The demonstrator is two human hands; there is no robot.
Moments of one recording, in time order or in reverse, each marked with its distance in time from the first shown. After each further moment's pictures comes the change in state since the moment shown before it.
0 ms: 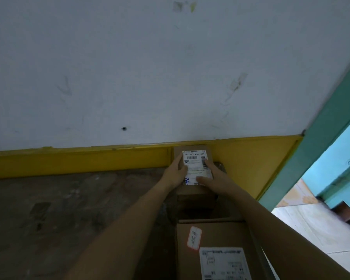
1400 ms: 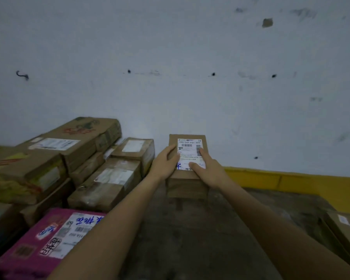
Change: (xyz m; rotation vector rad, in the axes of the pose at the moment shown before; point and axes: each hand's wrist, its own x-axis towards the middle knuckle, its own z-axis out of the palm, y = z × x) left_hand -0.387 -0.066 -0.442 0.070 0.557 0.294; right_hand -0.225 -0.415 0.302 -0.065 0.180 -0.454
